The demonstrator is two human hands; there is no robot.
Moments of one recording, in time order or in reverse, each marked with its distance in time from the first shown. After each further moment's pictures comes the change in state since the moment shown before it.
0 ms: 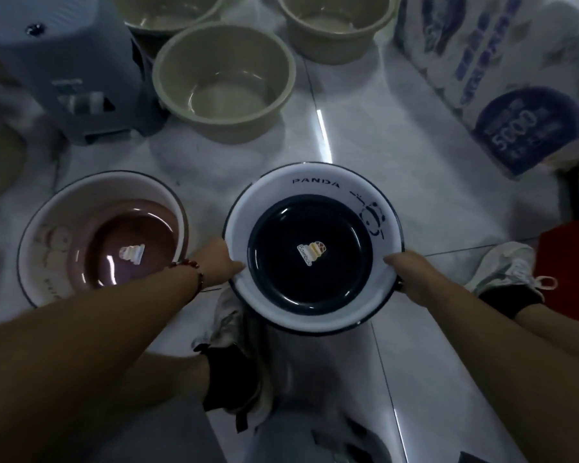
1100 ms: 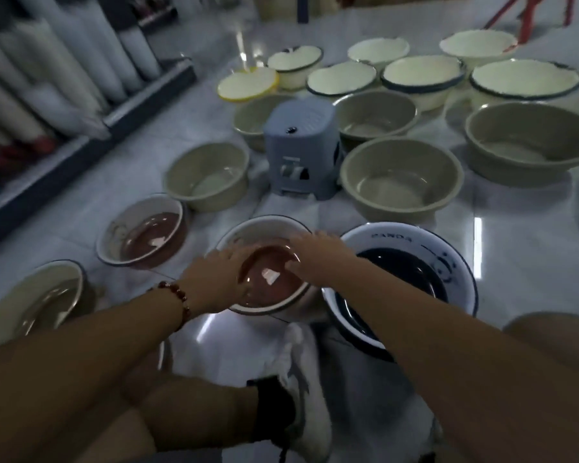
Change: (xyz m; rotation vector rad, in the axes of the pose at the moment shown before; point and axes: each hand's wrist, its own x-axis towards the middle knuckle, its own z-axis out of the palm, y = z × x) left_hand -0.221 -0.073 -0.128 0.483 0.411 -0.233; right_hand -0.192 -0.143 0.260 -1.409 -0.404 -1.457
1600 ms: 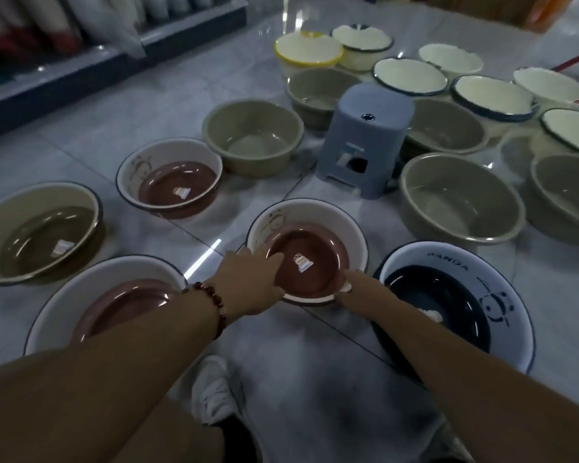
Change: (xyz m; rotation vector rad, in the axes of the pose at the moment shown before) left_hand -0.026 -0.087 0.056 -0.100 -0.045 -0.039; right_hand 0.055 -0.044 0.104 0.145 -0.296 0.327
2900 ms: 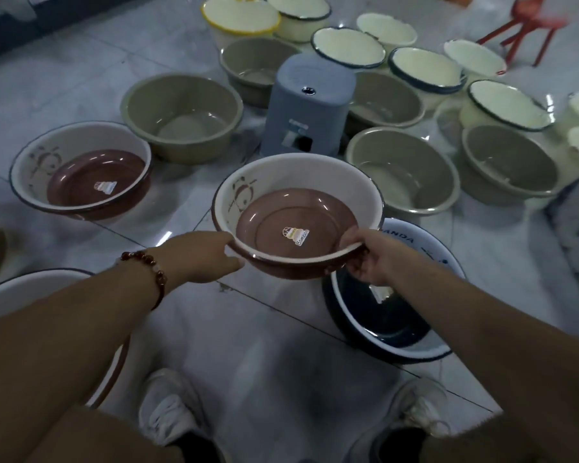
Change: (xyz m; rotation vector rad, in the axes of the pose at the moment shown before) left_hand 0.052 0.005 -0.035 -0.291 -0.248 -0.023; right_hand -0.009 0.049 -0.082 1.486 0.047 0.583
